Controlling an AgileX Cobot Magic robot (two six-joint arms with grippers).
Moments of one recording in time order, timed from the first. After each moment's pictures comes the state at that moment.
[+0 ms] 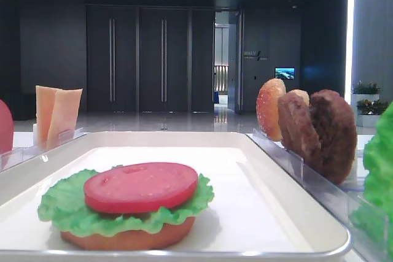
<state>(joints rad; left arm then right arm) -0.01 -0.02 -0.47 0.01 1.11 0.03 -0.08 0.12 -0.54 0.14 1.17 -0.13</state>
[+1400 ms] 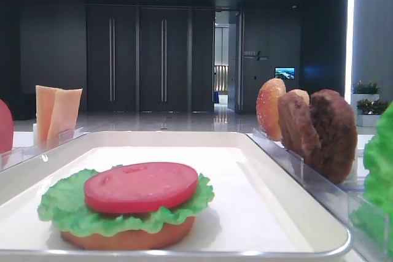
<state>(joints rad) -0.01 -0.02 -0.47 0.01 1.11 0.03 -0.08 1.05 -1.02 0.19 1.22 -0.06</state>
